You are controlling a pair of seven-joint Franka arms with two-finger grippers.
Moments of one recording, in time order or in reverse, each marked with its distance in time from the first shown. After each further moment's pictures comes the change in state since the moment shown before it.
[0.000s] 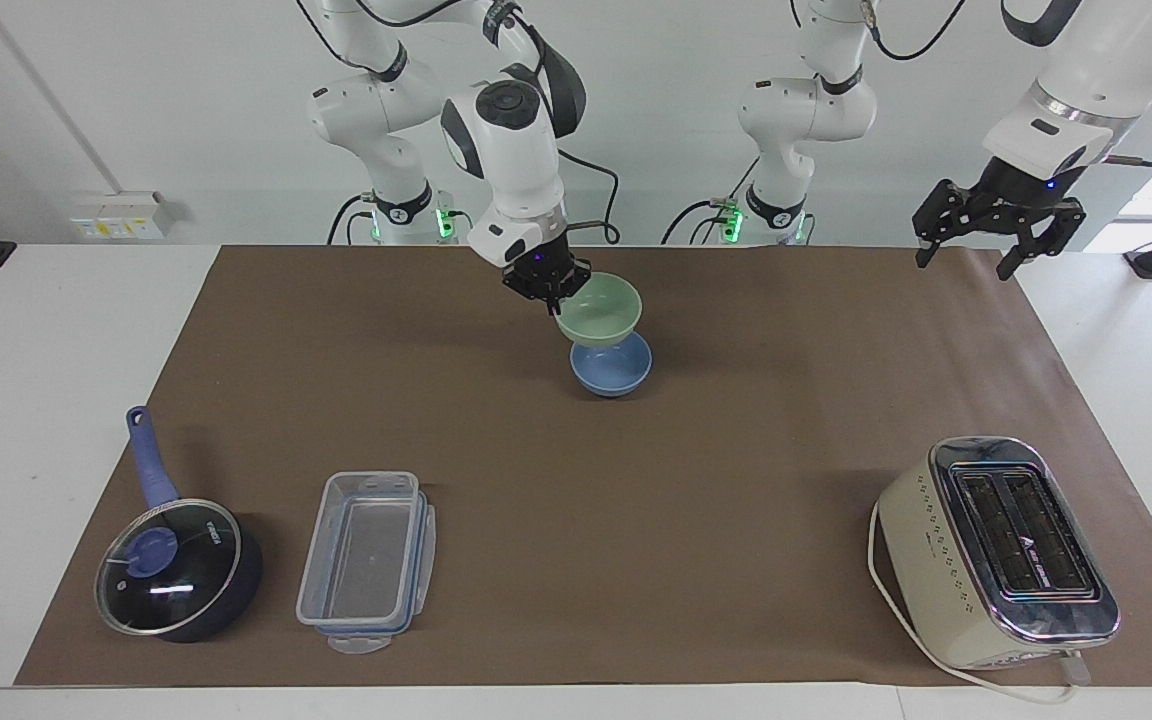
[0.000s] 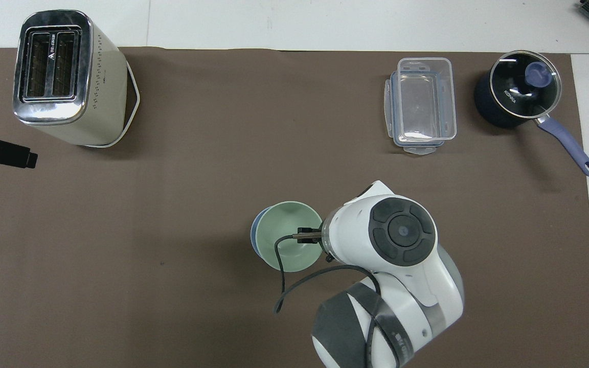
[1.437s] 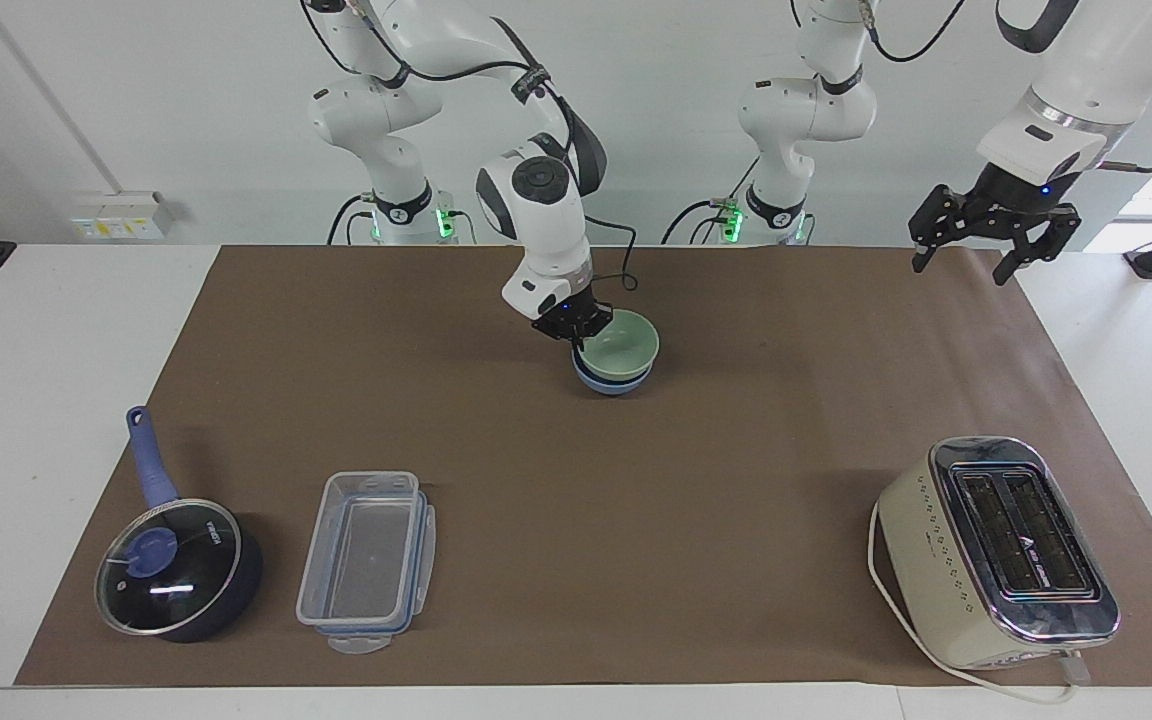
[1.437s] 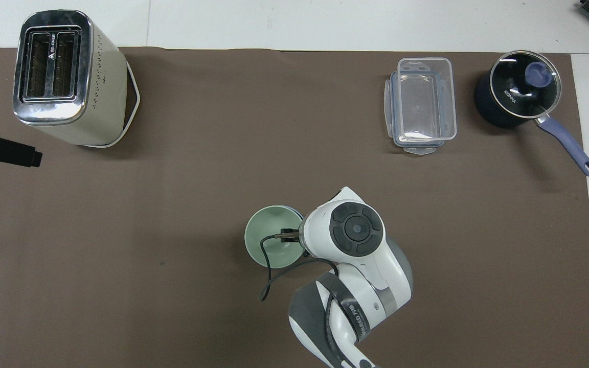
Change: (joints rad) left arm 0.000 0.001 -0.006 -0.013 0.000 0.021 0.001; right arm 0.044 0.141 -0.005 -0.041 0.002 0.180 -0.013
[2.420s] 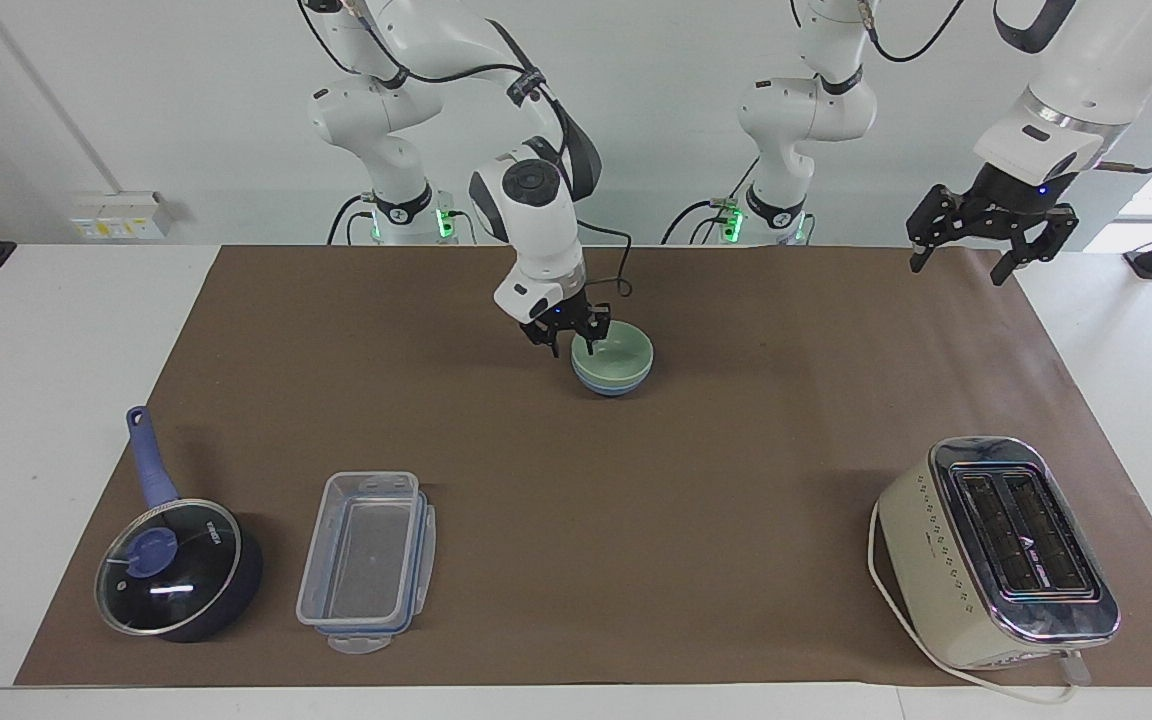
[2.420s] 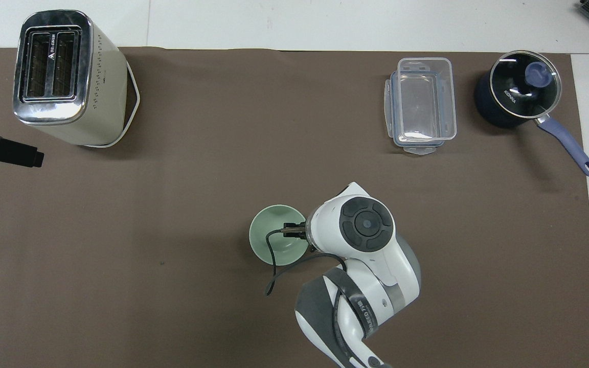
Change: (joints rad) left arm 0.000 0.000 -0.004 0.000 0.000 -0.001 -0.003; right arm -0.026 -0.039 -0.007 0.005 -0.001 -0.043 -0.002
